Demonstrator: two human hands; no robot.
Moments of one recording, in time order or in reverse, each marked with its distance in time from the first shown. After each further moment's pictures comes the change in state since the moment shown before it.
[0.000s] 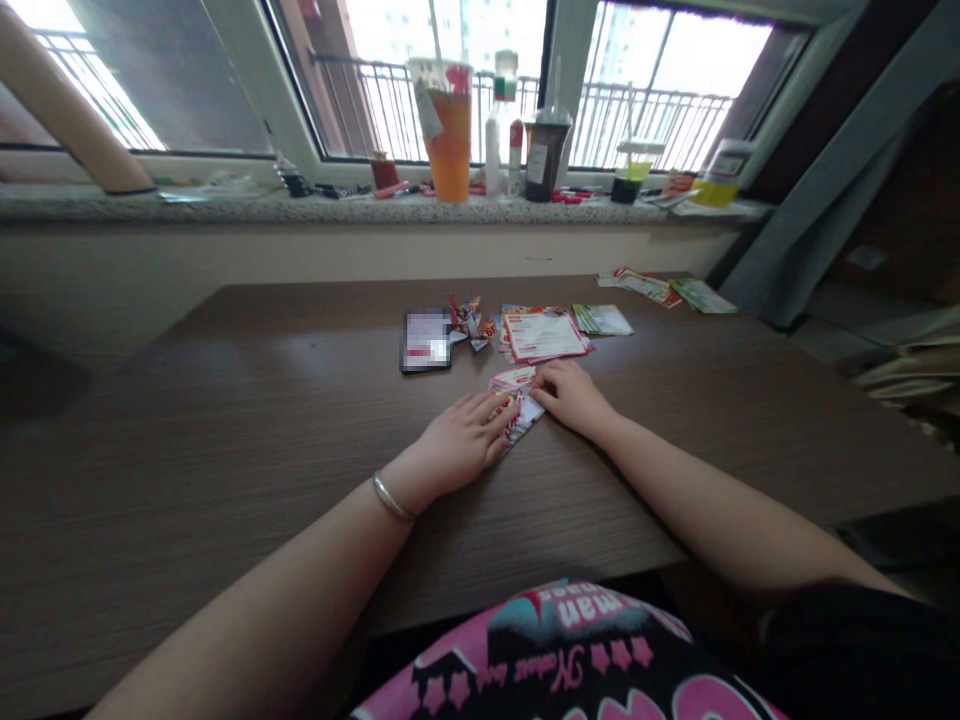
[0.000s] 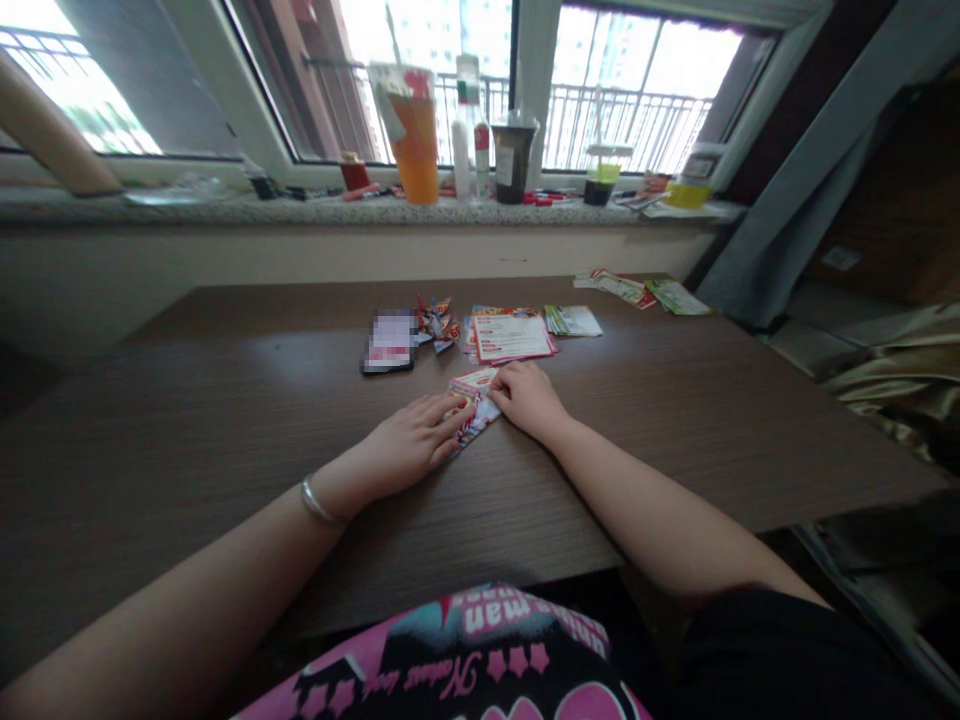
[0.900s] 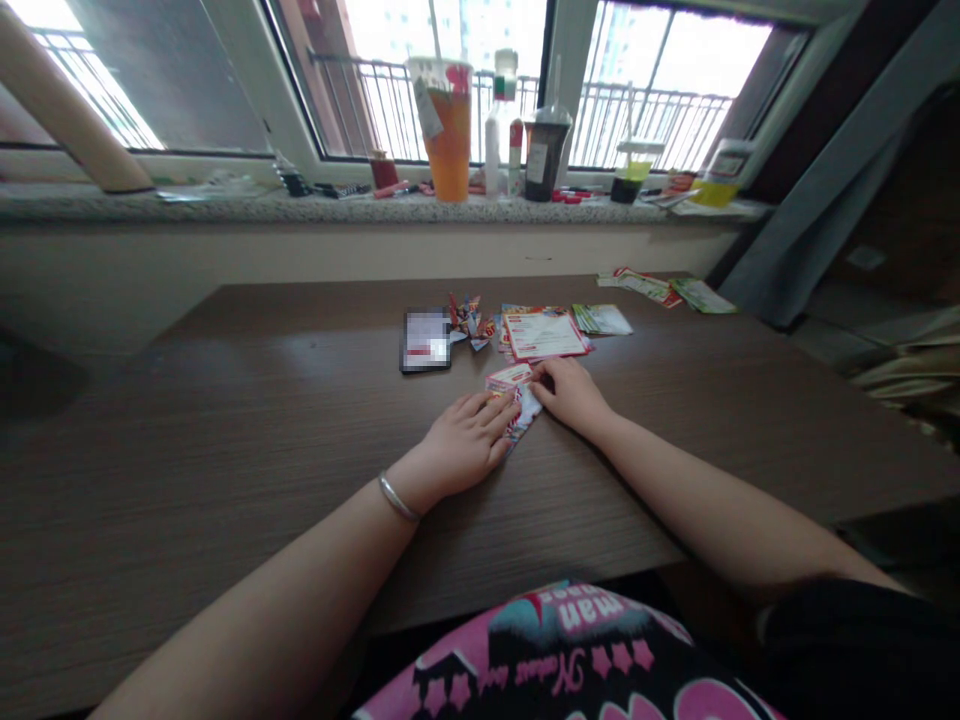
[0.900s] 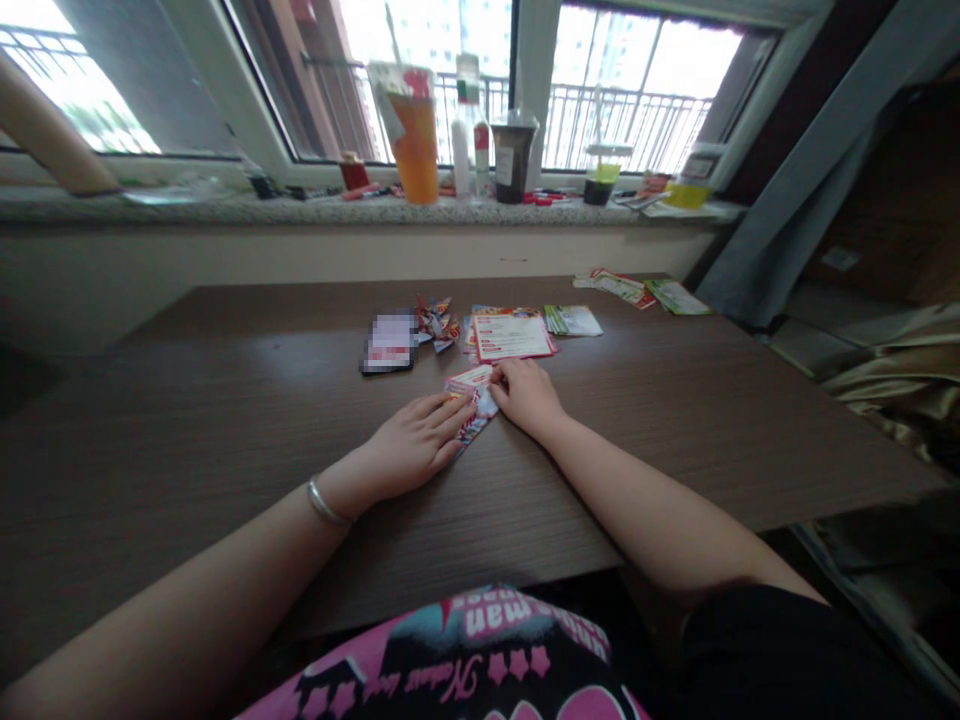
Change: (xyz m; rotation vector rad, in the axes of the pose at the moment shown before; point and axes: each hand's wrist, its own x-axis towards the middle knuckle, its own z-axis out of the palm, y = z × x) left_hand 0.001 0.005 0.004 0.045 -0.035 -0.063; right_hand 0.004 -0.006 0.000 -0.040 0.048 0.078
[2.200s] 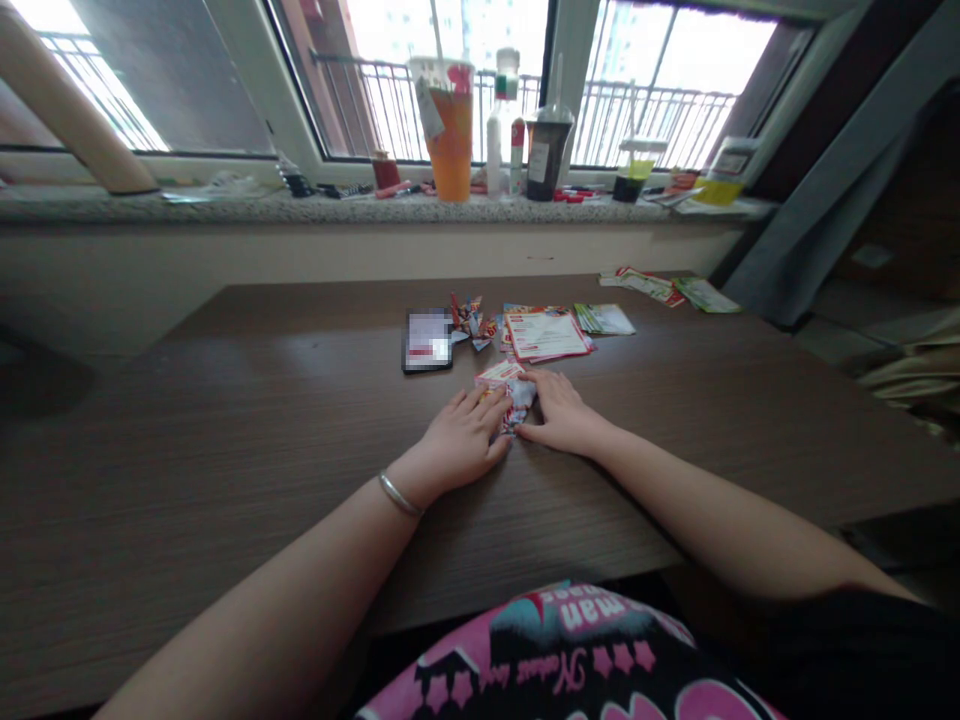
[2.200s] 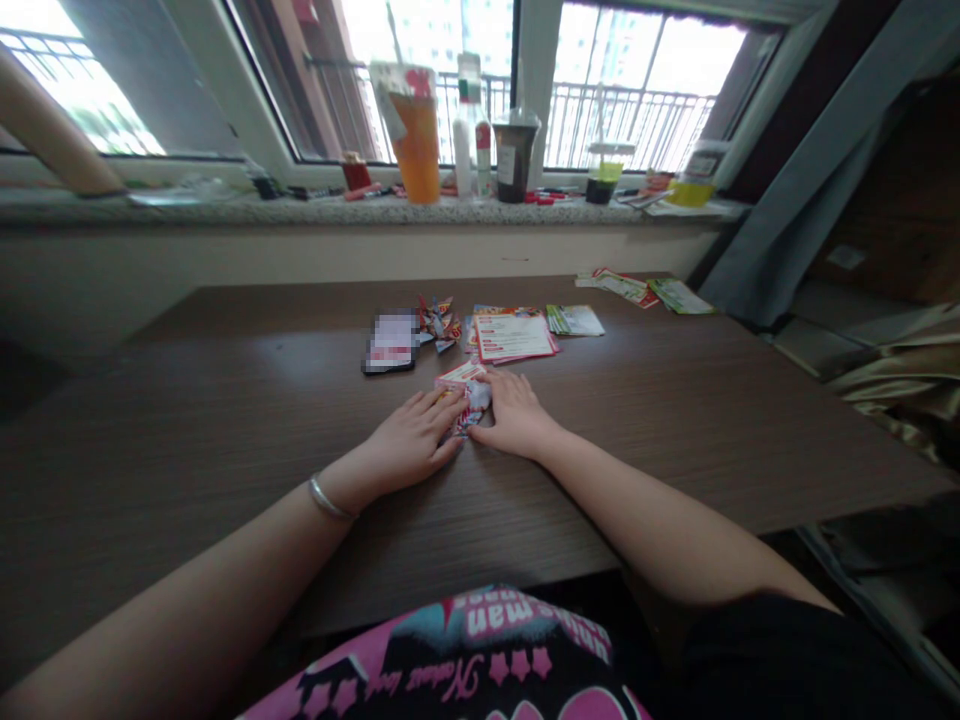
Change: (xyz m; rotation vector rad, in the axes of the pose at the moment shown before) left_hand 0.004 -0.004 0.001 -0.107 -0.031 -0.113; right_hand -0.020 -0.022 0.001 0.073 -0.224 -0.060
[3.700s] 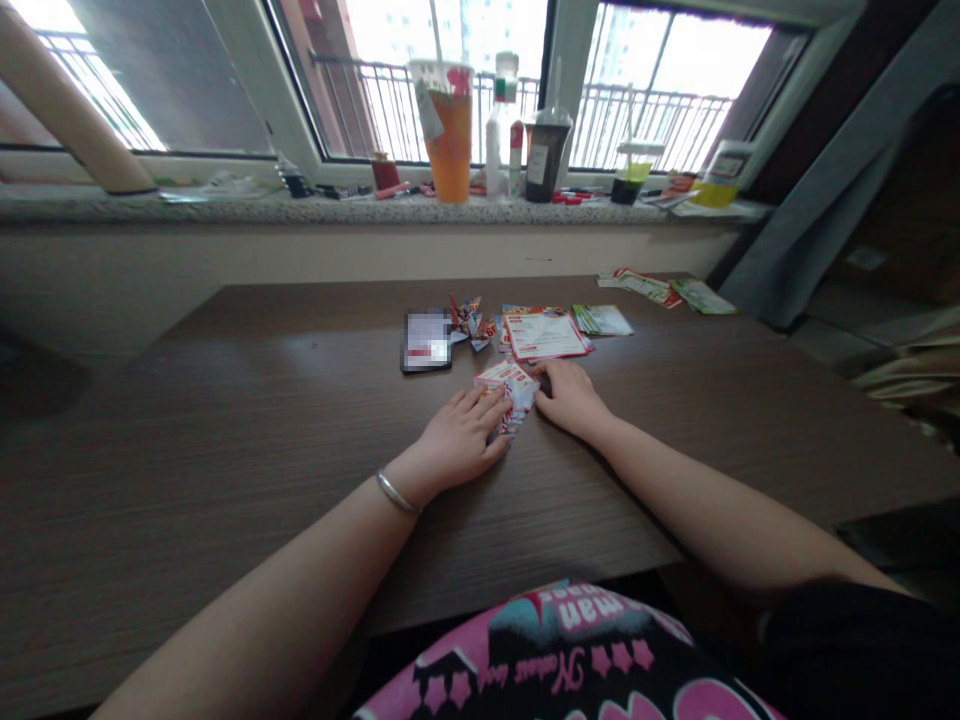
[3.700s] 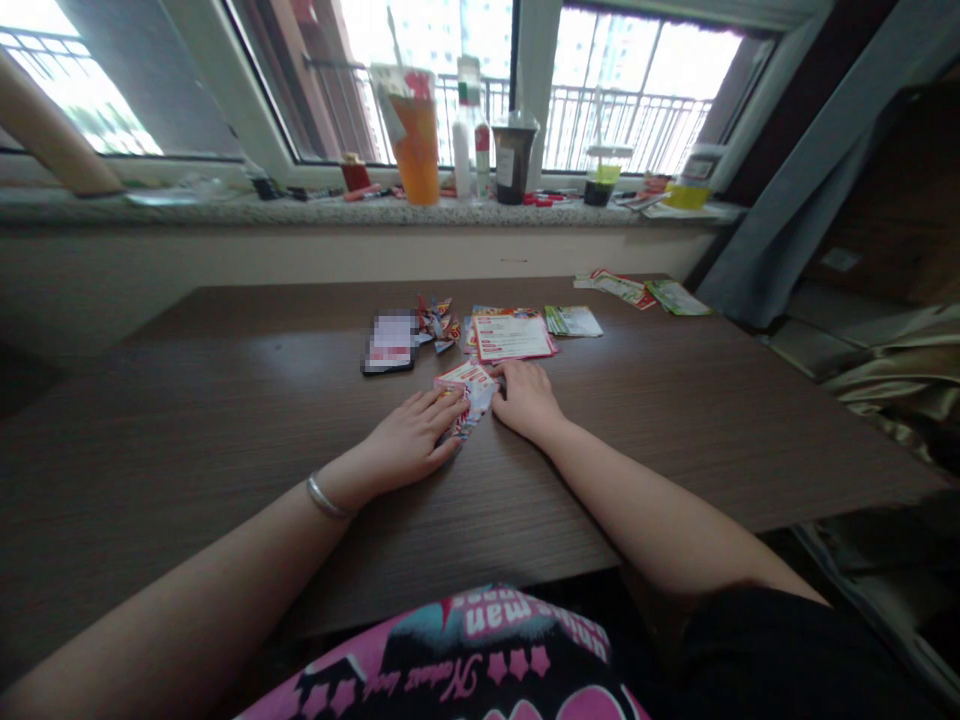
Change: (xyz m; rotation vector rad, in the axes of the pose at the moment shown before) left_hand -0.001 -0.003 0.001 -0.002 -0.001 0.024; right_hand 0.013 0.016 -0.003 -0.109 0.182 0.137
